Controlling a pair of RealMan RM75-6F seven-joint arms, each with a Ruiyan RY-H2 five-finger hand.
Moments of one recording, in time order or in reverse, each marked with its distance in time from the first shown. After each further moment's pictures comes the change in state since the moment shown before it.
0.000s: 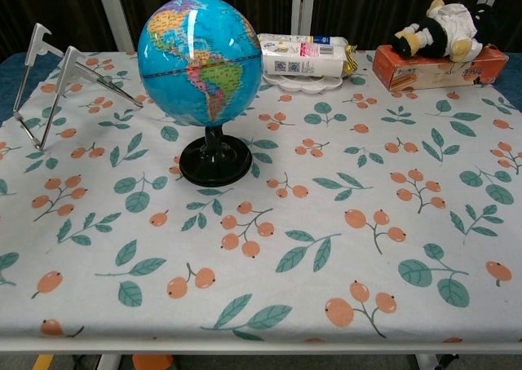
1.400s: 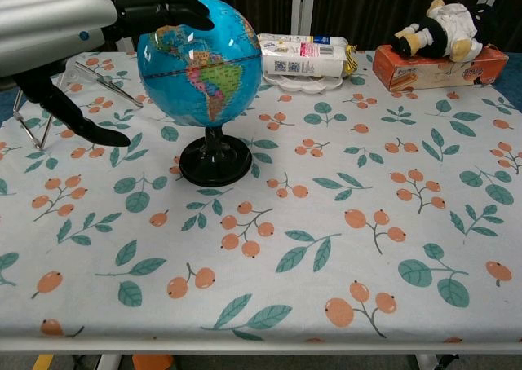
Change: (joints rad) left arm -0.236 -0.153 -0.009 -0.037 0.003 -0.207 0.311; right arm 0.000 -0.012 0.004 0.026 0.015 -0.008 0.022
